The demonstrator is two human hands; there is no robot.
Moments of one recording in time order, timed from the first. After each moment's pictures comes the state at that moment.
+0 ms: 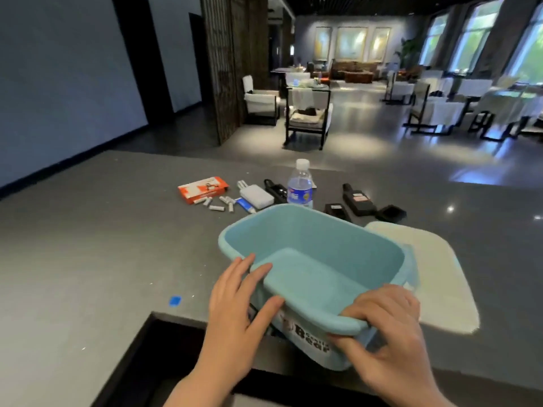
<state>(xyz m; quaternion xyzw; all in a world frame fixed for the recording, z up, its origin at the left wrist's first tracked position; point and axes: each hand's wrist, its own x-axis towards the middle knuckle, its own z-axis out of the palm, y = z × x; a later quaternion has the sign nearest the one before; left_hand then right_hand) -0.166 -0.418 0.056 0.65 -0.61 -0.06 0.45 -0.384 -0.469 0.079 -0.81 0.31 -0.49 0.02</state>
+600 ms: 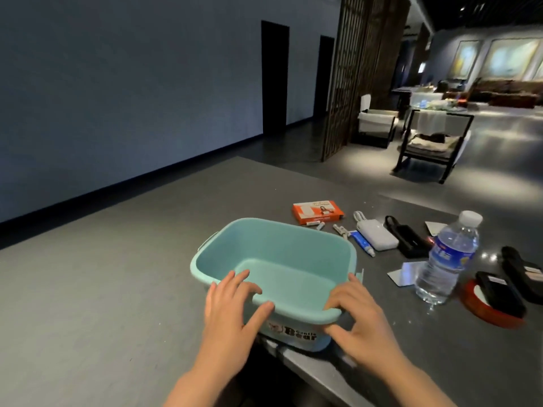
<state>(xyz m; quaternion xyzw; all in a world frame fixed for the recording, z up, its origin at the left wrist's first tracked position) 0.014 -0.382 0.037 0.81 -0.43 0.03 0.40 -0.154 -0.561 0.040 -0.90 0.12 -0.34 0.25</state>
